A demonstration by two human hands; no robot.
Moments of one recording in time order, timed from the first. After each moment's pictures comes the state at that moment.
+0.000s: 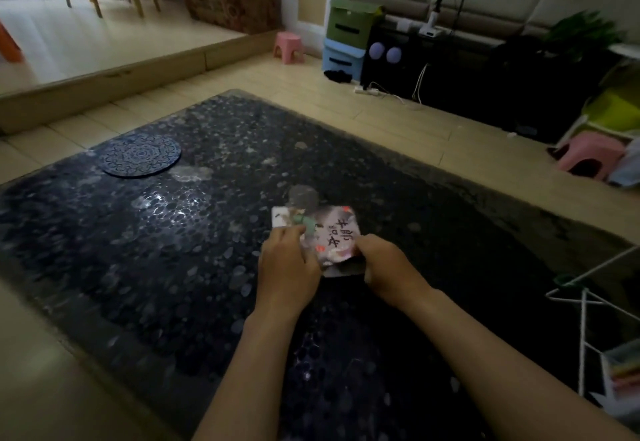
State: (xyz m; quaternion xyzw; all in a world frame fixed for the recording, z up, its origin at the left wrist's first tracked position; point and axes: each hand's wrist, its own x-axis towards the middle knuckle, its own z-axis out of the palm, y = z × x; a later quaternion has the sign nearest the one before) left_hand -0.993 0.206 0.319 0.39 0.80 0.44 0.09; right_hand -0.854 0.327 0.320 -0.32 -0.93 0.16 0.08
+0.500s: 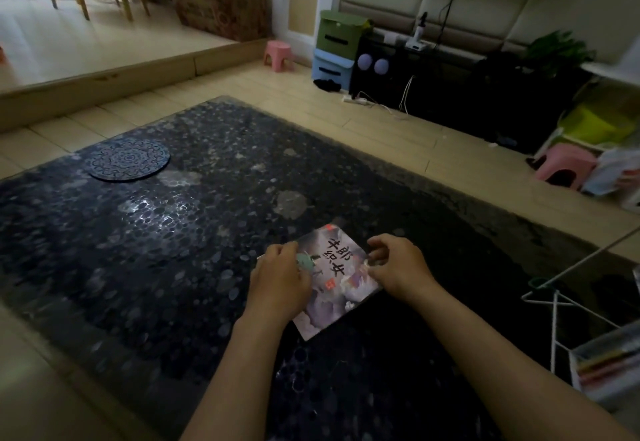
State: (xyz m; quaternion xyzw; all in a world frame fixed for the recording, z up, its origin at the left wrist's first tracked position) left_hand -0.991 0.204 0.308 0.43 0.83 0.31 0.17; right_hand -0.829 0.334 0.343 -0.52 -0.80 0.28 0.12
